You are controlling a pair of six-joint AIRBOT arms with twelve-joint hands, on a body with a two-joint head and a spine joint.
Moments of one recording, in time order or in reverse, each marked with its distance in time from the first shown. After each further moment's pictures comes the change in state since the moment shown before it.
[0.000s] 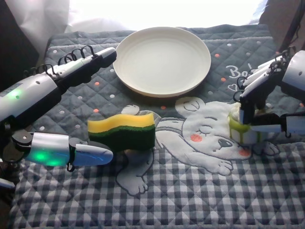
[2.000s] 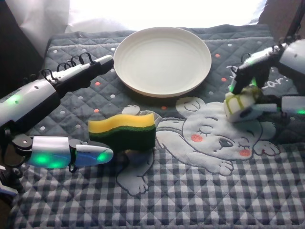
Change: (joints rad) left arm 0.031 -0.018 -0.004 -0.040 -0.035 -0.021; right arm 0.053 -0.079 0.130 0.087 -0.106 0.000
